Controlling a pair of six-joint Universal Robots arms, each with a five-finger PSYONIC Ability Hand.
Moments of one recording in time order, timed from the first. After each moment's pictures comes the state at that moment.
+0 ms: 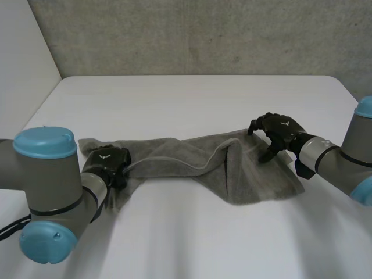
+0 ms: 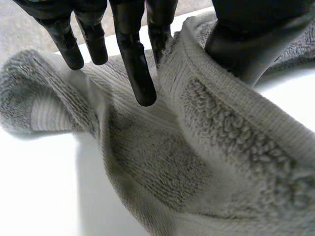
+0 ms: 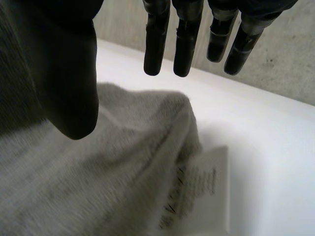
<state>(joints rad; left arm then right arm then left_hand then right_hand) 4.27 -2.03 -1.66 3.24 -1.66 3.16 1.73 -0.87 1.32 -0.09 1.06 2.99 1.01 1.03 0.22 0.22 0.85 0.55 0.57 0.18 0.23 0.35</state>
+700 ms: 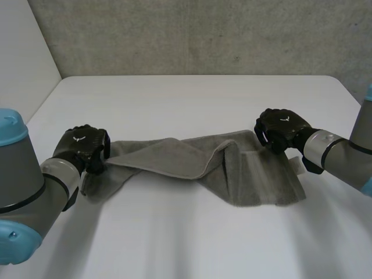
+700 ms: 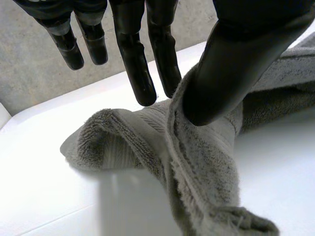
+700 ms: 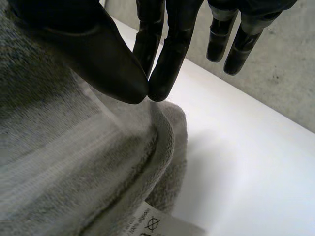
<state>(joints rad) 4.37 -1.82 -1.74 3.22 -1.61 3.23 1.74 -0.98 1.33 0.04 1.06 2.78 1.02 1.03 0.22 0.22 0.85 1.32 1.31 0.18 0.23 1.16</state>
